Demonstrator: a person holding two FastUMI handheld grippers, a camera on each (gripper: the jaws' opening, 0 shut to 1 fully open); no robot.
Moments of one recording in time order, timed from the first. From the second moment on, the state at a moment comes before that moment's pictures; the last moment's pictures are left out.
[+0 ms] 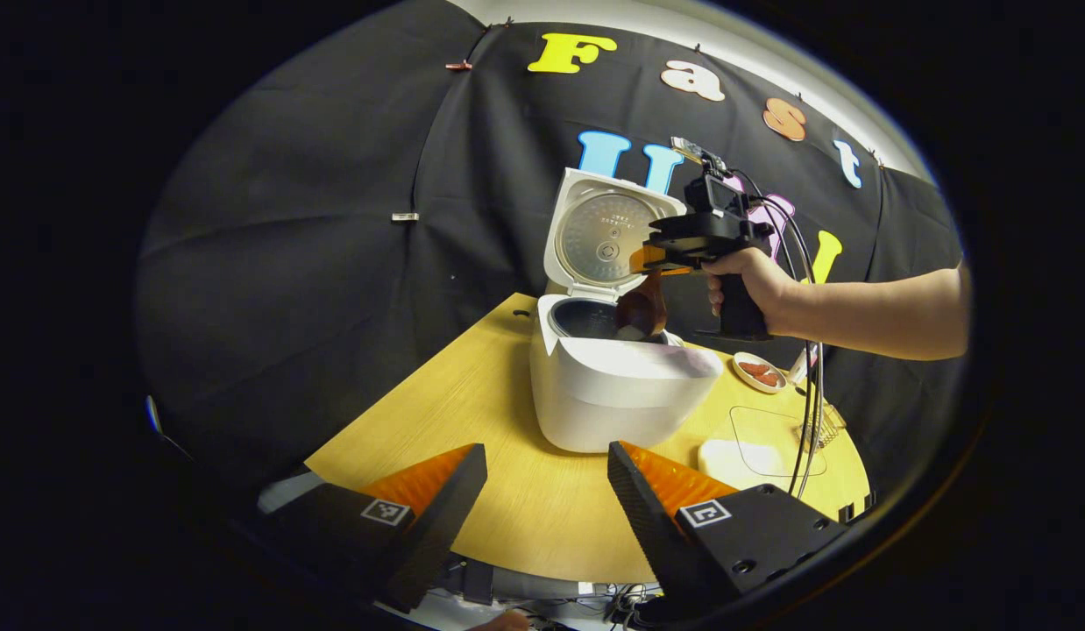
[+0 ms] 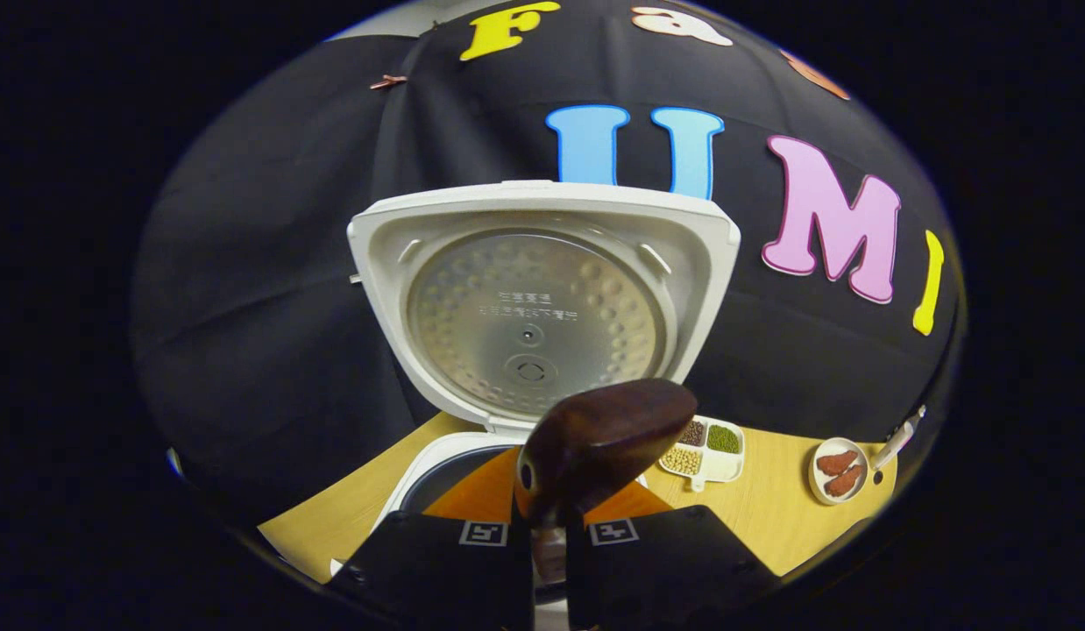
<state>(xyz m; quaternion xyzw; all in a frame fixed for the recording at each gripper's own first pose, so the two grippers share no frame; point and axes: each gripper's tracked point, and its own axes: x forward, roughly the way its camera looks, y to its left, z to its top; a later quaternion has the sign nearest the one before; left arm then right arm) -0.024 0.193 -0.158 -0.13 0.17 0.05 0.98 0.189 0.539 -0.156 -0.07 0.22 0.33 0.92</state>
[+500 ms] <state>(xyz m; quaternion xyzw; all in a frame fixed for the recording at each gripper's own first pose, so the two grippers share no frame) -0.041 0.189 -0.160 -0.14 0.17 0.06 0.97 0.175 0.554 -0.165 -0.21 0.15 0.37 0.89</state>
